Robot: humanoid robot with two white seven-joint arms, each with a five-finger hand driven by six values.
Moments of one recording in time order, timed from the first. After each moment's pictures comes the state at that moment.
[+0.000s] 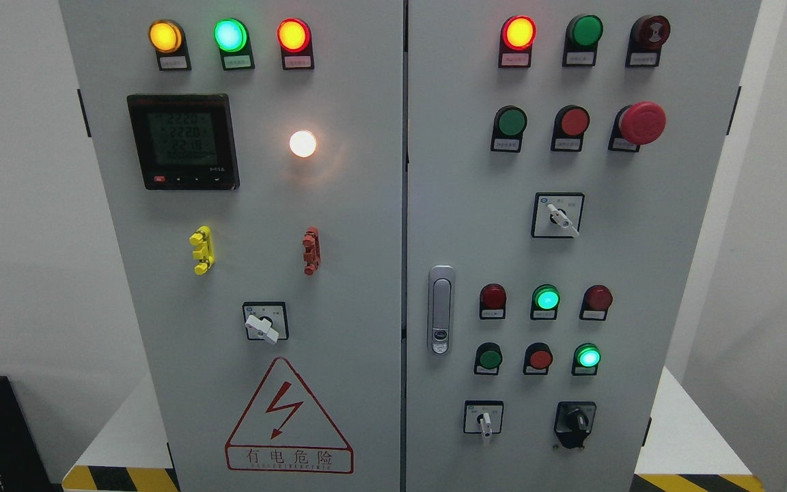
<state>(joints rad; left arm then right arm) 0.04 -0.10 0.00 0.00 0.00 -0.20 0.08 0.16 0.10 0.00 -0.19 0.00 -0.23 0.24</state>
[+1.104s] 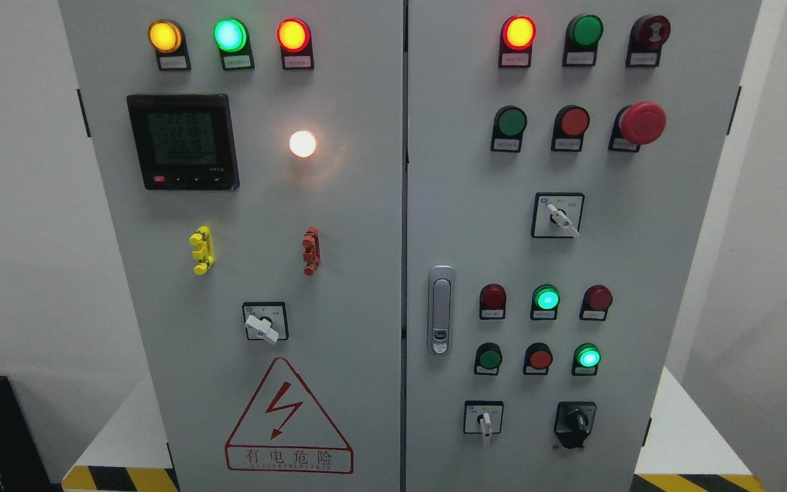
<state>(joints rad) 0.04 -0.10 0.00 0.00 0.00 -0.20 0.08 0.09 0.09 0.00 -0.15 0.00 -0.27 0.24</state>
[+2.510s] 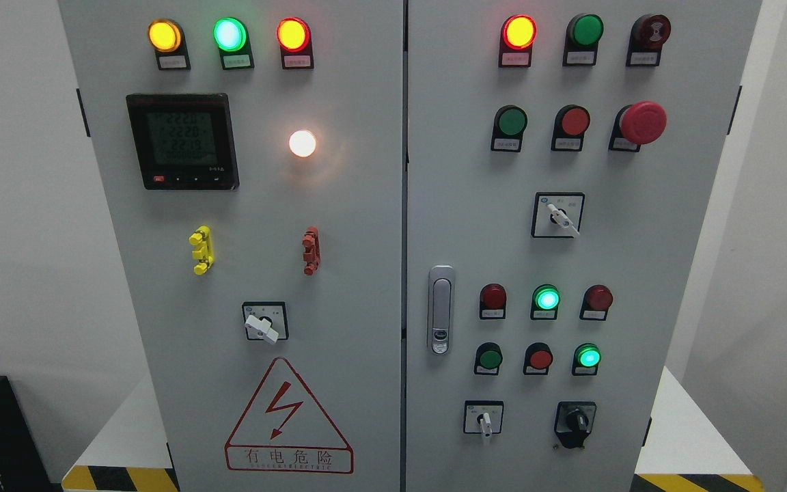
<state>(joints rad) 0.04 -0.10 0.00 0.00 0.00 -0.20 0.08 0.02 0.04 0.00 -0.52 0.42 -0.33 -0.08</state>
